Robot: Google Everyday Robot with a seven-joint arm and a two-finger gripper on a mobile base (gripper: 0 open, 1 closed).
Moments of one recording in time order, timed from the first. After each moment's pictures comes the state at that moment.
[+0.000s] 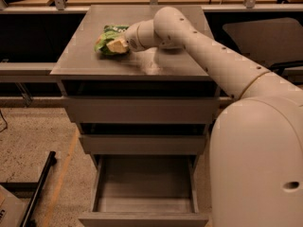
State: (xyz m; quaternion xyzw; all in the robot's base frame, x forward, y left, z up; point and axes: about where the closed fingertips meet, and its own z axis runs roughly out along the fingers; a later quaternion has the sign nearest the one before) arm 0.817 0.117 0.872 -0.44 0.71 0.22 0.50
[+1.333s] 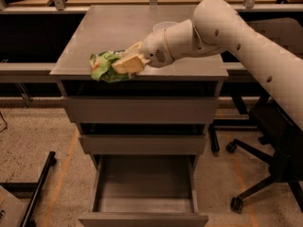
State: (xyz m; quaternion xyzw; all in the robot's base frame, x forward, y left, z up) arm 0.620 0.078 0.910 -0.54 0.64 0.36 0.40
